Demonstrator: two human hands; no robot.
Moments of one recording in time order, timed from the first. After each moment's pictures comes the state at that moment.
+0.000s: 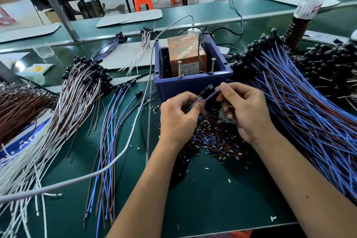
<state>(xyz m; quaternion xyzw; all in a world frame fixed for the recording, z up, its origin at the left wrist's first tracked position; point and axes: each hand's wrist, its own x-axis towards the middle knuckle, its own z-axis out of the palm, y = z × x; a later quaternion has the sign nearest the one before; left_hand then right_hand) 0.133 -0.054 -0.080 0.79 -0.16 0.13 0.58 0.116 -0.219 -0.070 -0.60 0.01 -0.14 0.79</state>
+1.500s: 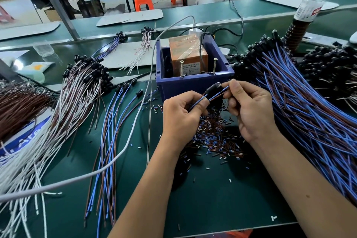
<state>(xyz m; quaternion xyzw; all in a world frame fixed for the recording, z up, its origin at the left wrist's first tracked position) 0.135 -0.056 -0.079 0.76 -0.19 0.14 0.60 0.117 -0.220 -0.070 -0.57 0.02 -0.18 0.80</state>
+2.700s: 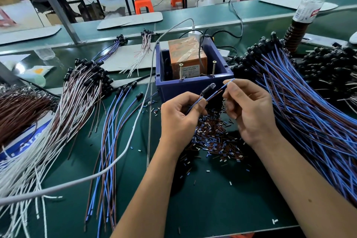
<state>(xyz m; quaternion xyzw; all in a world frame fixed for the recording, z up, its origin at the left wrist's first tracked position) 0.130 -0.055 -0.074 0.73 -0.19 0.15 0.64 0.113 -0.220 -0.065 -0.55 -0.03 -0.17 0.82</state>
